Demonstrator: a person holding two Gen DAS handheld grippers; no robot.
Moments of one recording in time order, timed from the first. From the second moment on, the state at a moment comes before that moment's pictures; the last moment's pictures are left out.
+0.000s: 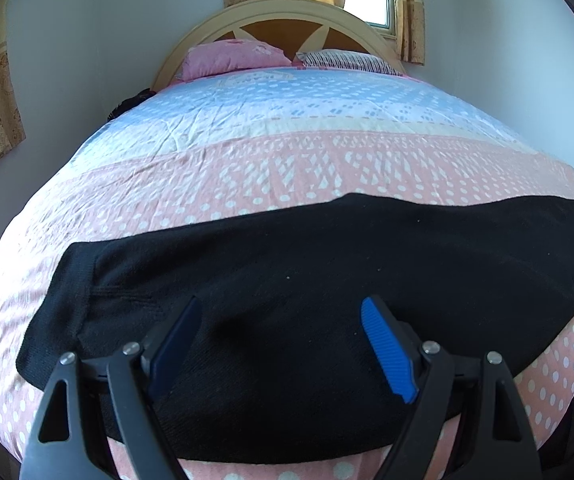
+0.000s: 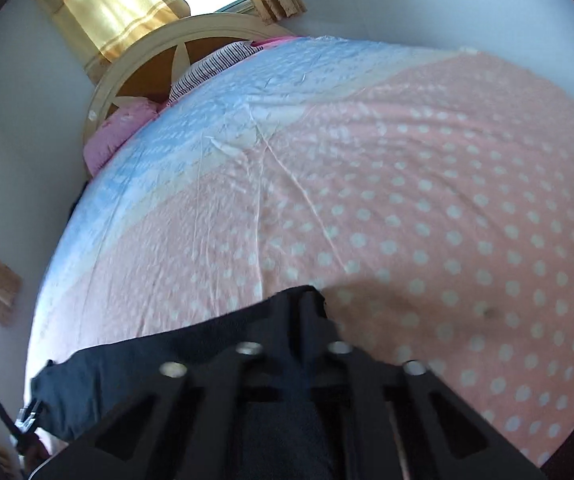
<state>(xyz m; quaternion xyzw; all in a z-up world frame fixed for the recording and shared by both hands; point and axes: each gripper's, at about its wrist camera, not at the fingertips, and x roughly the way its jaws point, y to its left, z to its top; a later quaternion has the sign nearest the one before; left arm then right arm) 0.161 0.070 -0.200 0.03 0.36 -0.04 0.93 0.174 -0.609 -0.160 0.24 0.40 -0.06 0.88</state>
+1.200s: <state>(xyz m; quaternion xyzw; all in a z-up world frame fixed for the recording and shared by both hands) 0.160 0.031 -0.197 0.09 0.37 -0.04 0.92 0.093 -0.602 -0.186 0.26 0.39 -0.05 0.88</state>
